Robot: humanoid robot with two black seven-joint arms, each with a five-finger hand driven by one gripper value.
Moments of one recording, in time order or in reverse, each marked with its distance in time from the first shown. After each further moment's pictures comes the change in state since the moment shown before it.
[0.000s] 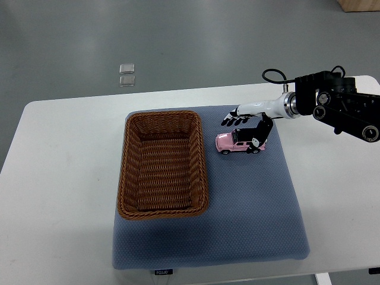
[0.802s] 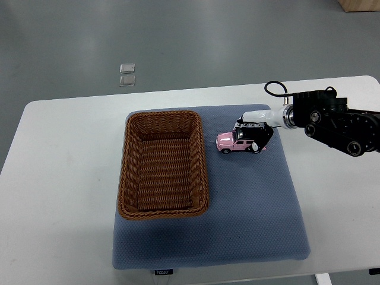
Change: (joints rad) left arm 0.000 0.000 0.001 0.003 0.000 0.000 0.000; right arm -0.021 0.038 -0.036 -0.087 -0.060 -0.089 0.021
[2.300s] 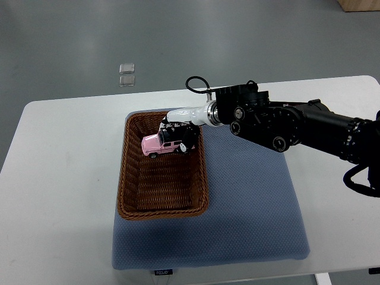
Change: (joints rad) left arm 0.000 0.000 0.000 -0.002 0.000 0.000 0.000; right arm 0.138 0.373 -0.084 -0.132 0.116 -0.035 0.011
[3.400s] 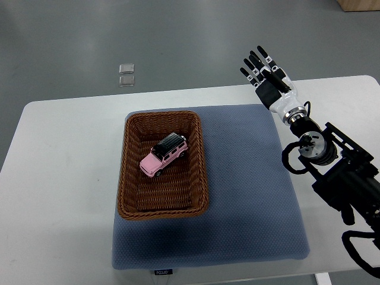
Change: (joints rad) left arm 0.000 0.000 0.001 0.003 0.000 0.000 0.000; right arm -0.569 -0.051 1.053 -0.056 1.049 -0.012 0.182
